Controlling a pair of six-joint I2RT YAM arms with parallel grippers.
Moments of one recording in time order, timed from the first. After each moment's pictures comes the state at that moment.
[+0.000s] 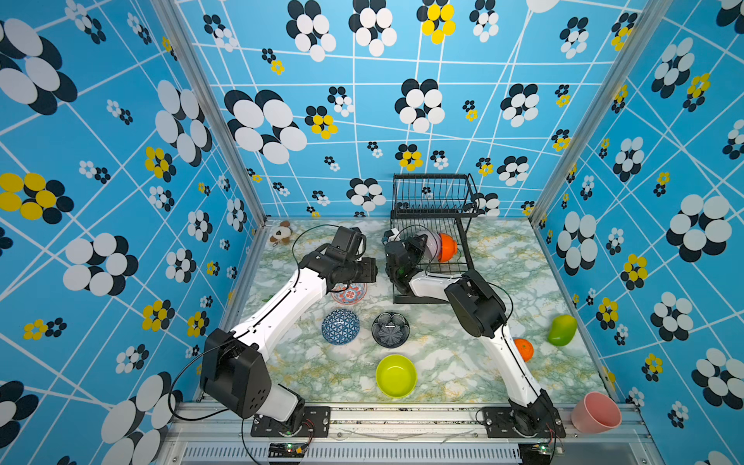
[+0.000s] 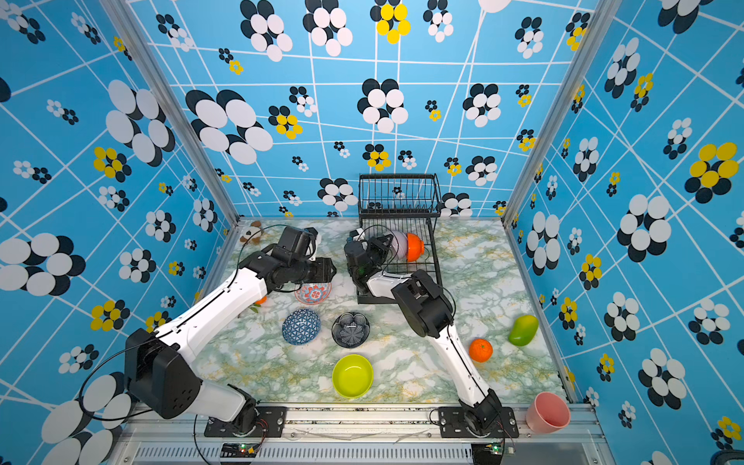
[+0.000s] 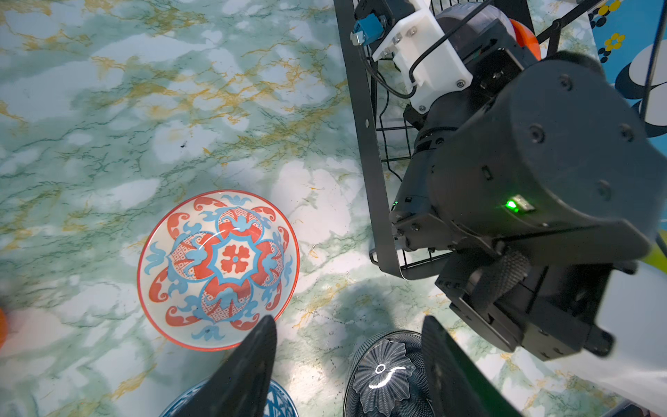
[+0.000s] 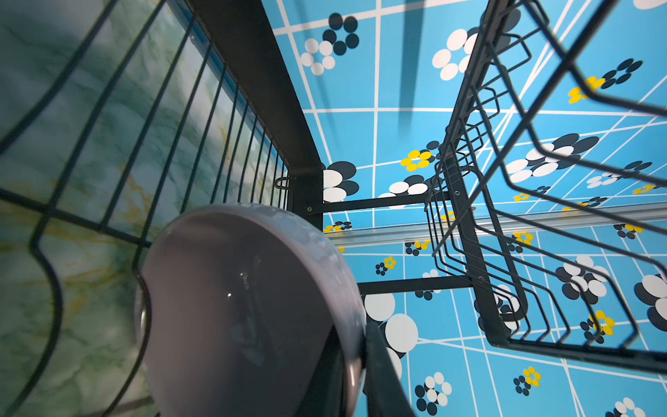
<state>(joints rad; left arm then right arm) -0.47 1.48 1.30 -0.69 0.08 -0.42 0.69 2.44 1.68 0.62 1.34 -1.29</state>
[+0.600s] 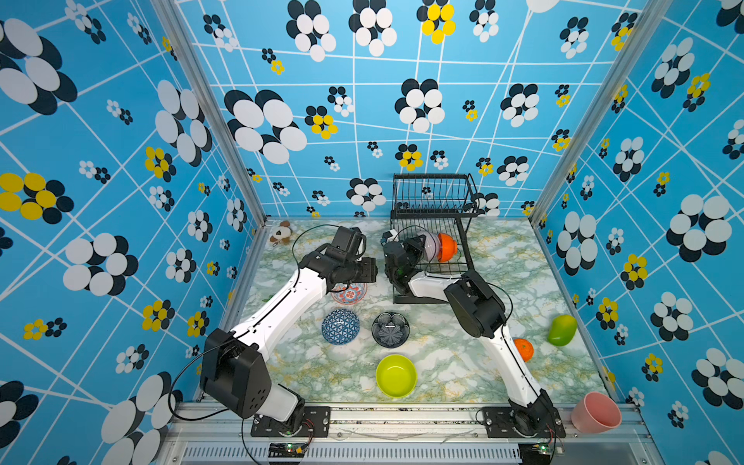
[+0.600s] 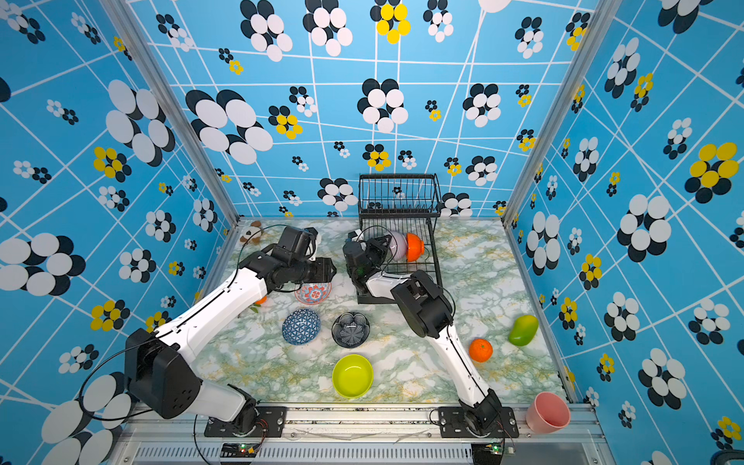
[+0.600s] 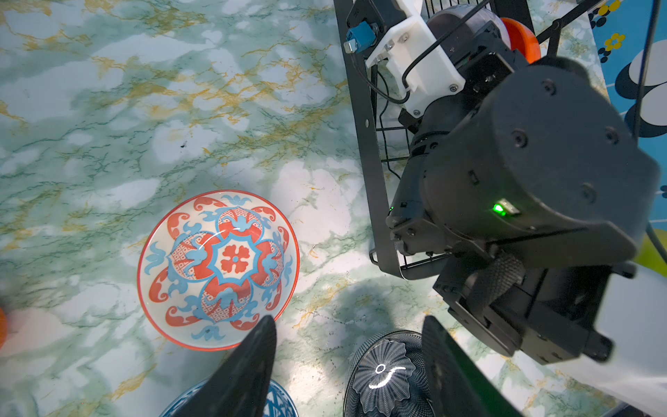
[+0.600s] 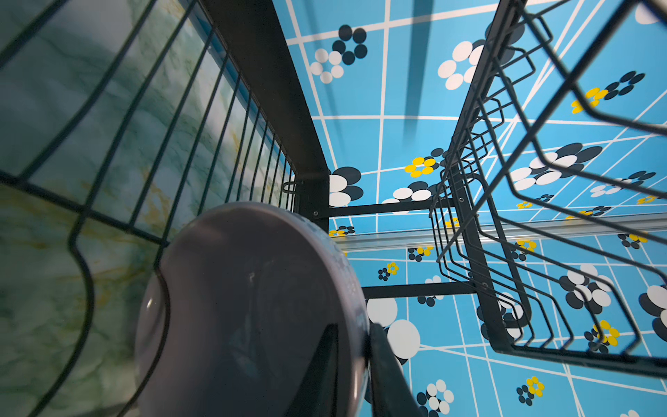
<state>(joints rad) -0.47 1.48 1.30 -0.69 0.08 -0.42 0.70 2.44 1.68 0.59 1.33 -1.27</state>
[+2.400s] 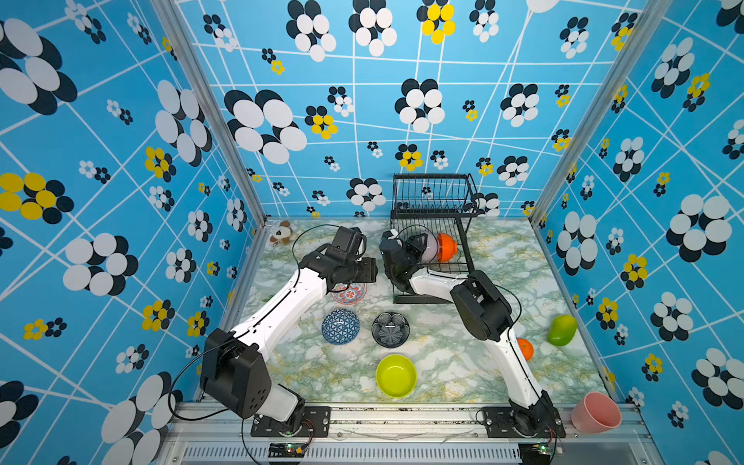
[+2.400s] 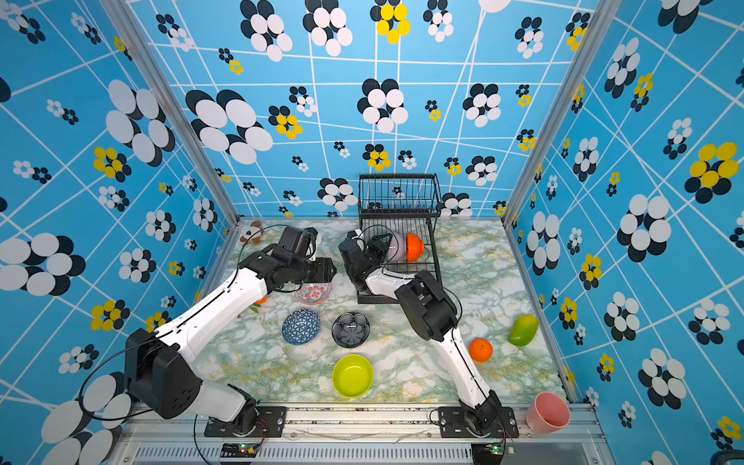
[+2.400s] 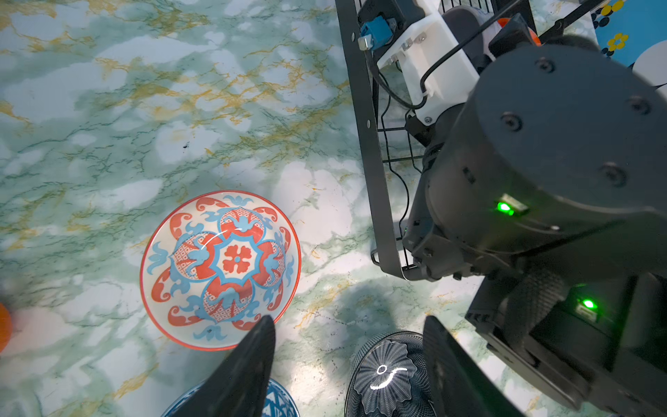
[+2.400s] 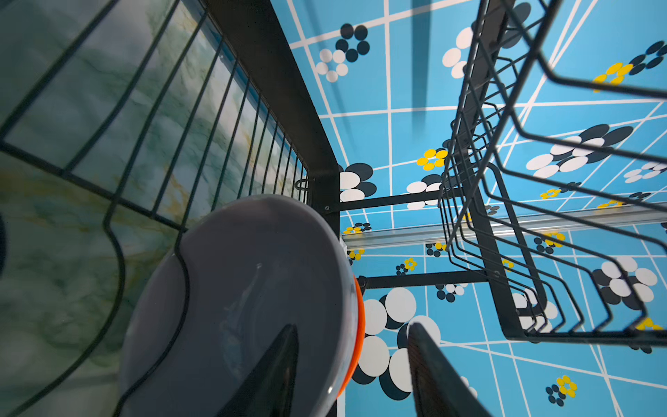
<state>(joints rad) -0.47 1.48 1.30 -0.69 0.07 -0.42 0.72 2.36 1.68 0.28 1.30 -0.97</state>
